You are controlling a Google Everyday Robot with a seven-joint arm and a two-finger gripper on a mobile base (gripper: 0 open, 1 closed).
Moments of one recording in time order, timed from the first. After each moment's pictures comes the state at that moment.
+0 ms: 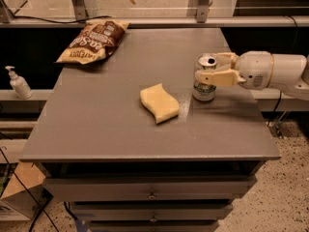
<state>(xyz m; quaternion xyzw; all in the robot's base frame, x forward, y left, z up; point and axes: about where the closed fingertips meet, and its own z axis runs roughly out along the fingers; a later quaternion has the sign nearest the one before) 0.590 -0.146 0.902 -0.44 0.61 0.38 0.54</state>
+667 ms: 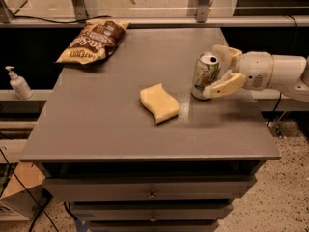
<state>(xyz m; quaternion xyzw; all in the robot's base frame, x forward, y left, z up) 0.590 -0.146 0.903 -0.43 0.61 0.38 0.54</state>
